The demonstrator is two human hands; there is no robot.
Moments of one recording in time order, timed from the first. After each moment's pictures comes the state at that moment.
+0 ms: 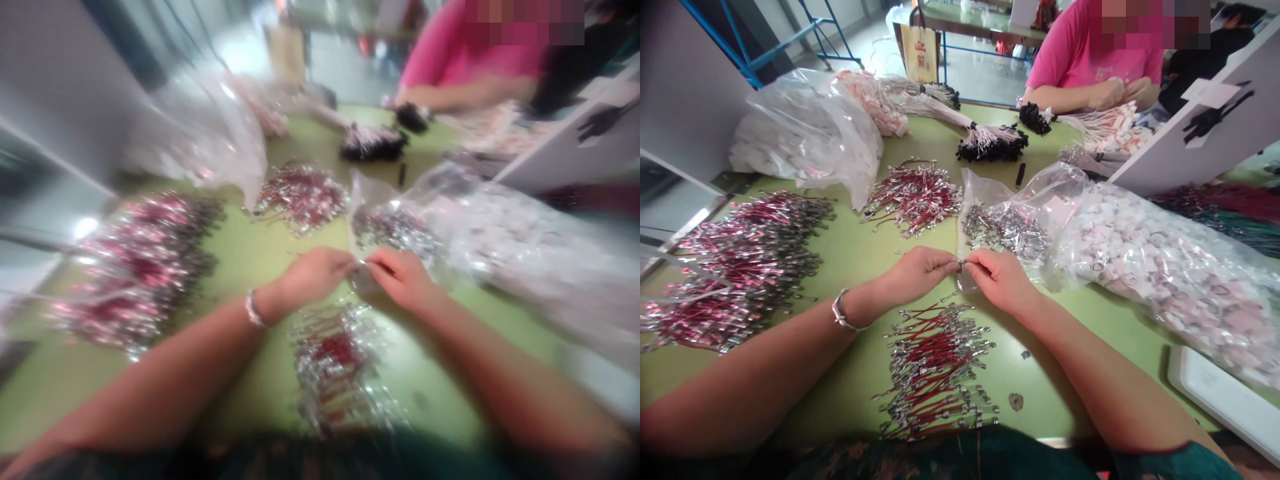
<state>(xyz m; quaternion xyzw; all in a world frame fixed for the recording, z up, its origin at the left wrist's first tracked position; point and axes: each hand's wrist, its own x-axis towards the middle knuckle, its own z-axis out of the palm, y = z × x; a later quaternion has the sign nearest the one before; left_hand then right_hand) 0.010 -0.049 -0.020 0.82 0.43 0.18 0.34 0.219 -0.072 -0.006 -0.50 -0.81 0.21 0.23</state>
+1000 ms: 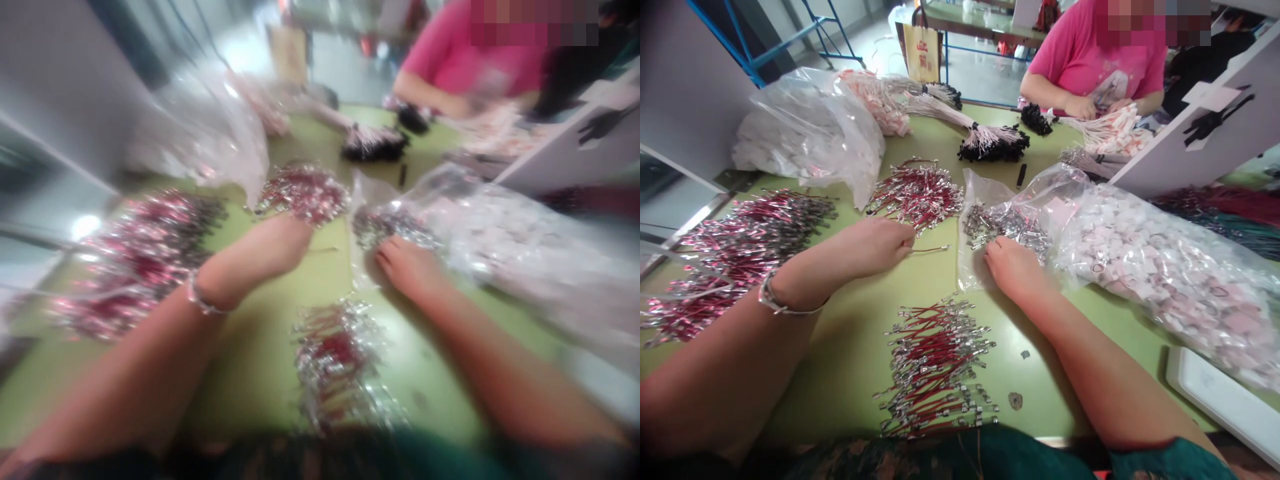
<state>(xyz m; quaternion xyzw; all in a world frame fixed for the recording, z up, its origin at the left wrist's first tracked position) -0.044 -0.020 0.015 0.89 0.45 0.07 0.10 0.232 -0.054 -0.011 -0.56 -0.83 -0.05 0.01</state>
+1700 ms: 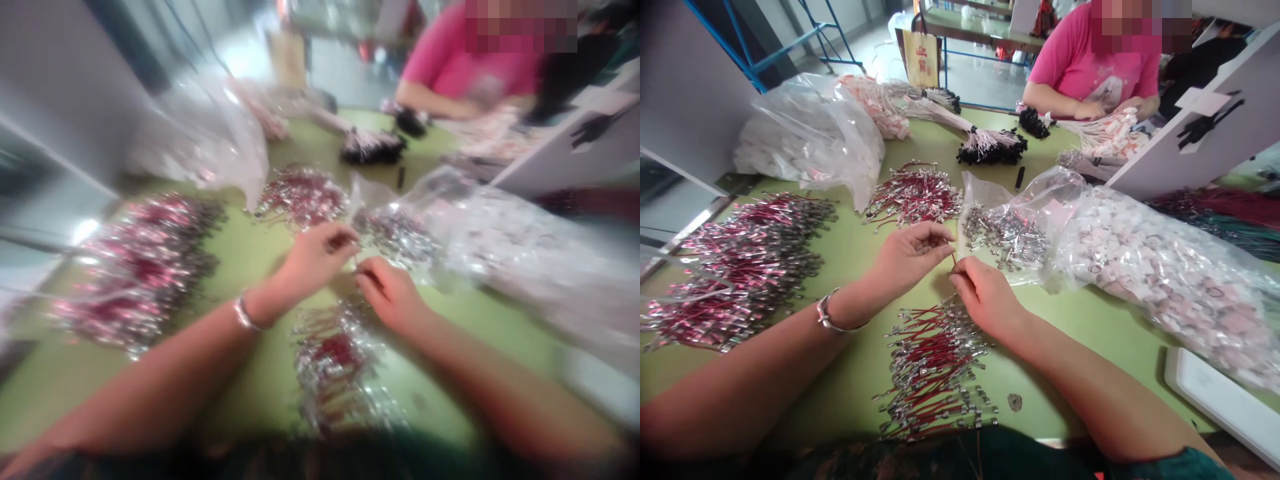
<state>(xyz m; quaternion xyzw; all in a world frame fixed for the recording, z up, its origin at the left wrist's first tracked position) 0.018 -0.051 0.004 0.68 0.40 0.45 0.42 0.194 -0.098 -0.002 -0.47 -0.80 0.21 0.30</state>
